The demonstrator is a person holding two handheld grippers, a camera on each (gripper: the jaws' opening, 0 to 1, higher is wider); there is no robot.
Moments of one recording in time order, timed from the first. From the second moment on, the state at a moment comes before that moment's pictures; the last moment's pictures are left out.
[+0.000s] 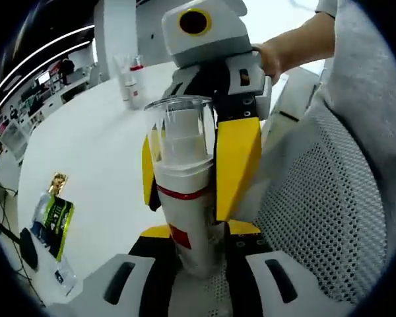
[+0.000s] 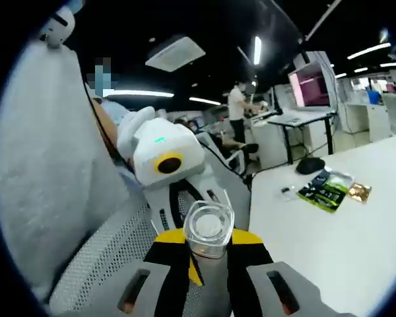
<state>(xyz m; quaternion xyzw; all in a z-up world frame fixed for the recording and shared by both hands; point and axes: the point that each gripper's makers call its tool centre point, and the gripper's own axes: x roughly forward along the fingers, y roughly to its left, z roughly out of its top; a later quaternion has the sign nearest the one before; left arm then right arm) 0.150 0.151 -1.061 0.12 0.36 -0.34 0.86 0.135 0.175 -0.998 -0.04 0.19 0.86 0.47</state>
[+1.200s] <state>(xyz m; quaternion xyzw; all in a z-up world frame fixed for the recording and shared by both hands) 0.163 0.194 -1.073 0.12 0.40 -0.21 0.88 0.178 0.208 -1.022 0.15 0.45 0.63 0.62</state>
